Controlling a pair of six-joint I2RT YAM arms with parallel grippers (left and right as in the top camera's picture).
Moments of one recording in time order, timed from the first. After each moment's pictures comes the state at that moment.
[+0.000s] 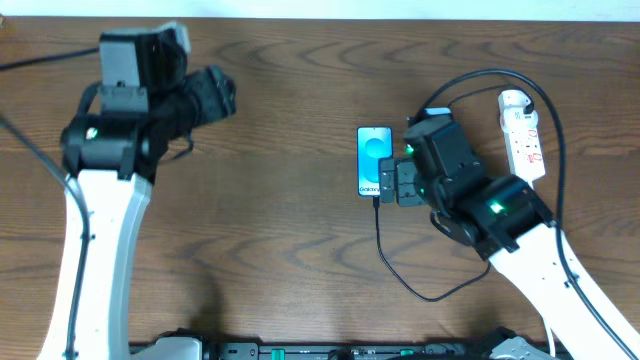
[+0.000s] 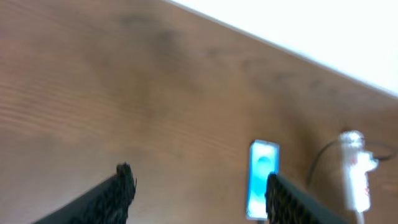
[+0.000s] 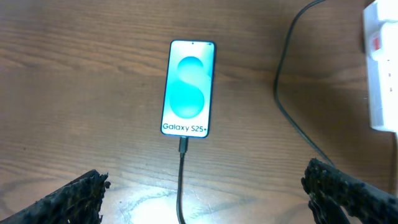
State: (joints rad) left arm -0.05 1.40 1.53 -0.93 0.20 -0.39; right arm 0.57 1.28 1.24 -0.93 0.23 0.41
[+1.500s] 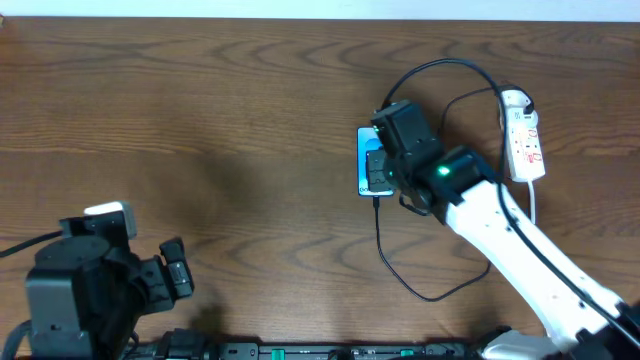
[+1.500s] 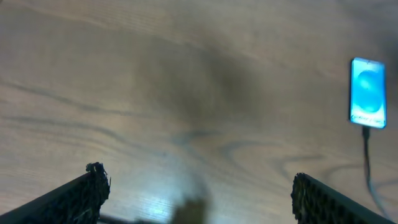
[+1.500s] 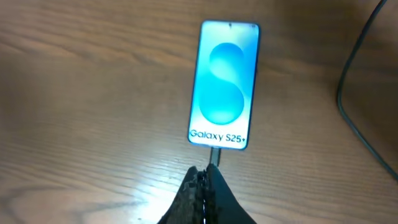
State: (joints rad) left arm -0.05 0.73 1.37 -1.50 -0.11 -0.22; right arm 0.57 1.49 1.24 -0.80 0.12 0.43
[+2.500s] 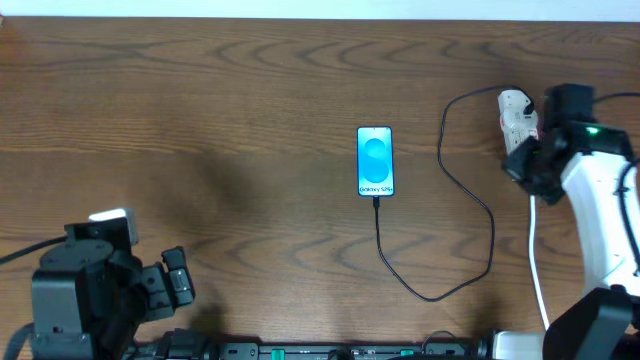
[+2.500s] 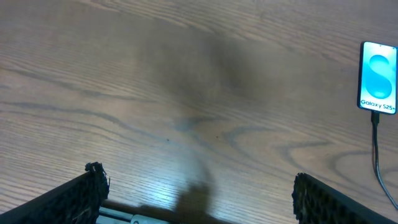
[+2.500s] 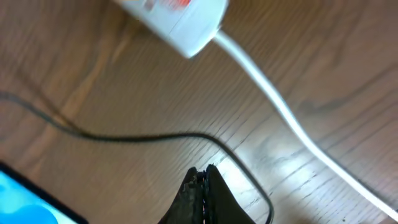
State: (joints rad) left arm -0.05 0.72 1.36 -1.54 -0.11 -0.22; right arm -0.17 1.54 1.25 -1.05 0.11 0.67
